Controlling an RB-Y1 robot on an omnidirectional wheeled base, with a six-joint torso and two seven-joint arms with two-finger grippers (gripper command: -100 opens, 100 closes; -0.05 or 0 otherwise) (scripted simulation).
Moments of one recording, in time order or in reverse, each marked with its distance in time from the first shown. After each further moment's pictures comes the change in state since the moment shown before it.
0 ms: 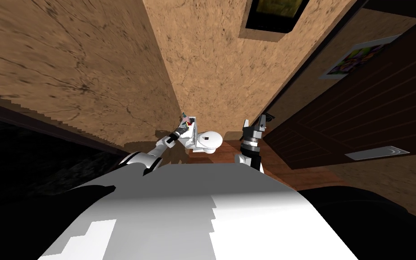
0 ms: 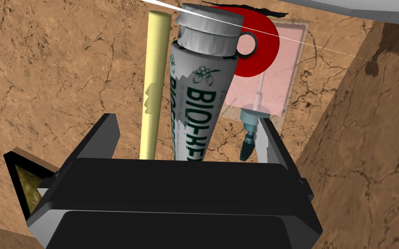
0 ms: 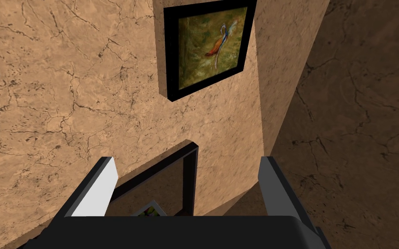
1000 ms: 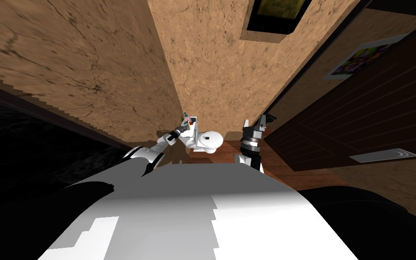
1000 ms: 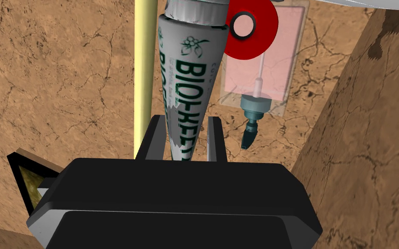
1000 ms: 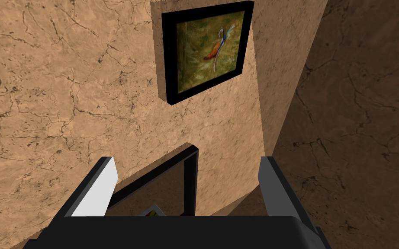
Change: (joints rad) left arm -0.105 -0.009 -0.035 0.126 0.020 -0.033 -0.024; right arm 0.000 0.000 0.000 0.000 0.000 0.000 0.000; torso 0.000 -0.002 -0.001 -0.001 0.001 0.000
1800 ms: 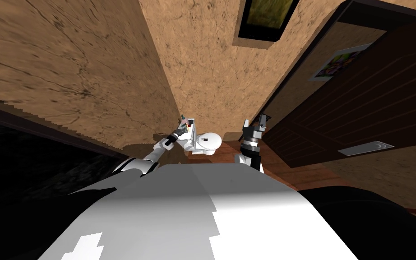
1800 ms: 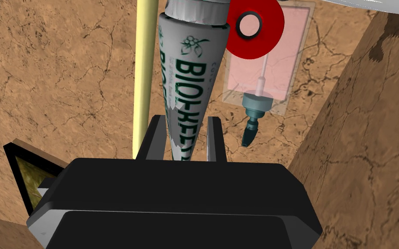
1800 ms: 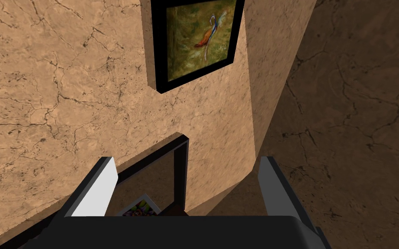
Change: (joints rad) left arm 0.214 0.023 0.089 -0.258 -0.048 0.078 0.054; right arm 0.000 0.000 0.000 0.000 0.000 0.000 0.000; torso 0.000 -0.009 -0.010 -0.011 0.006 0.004
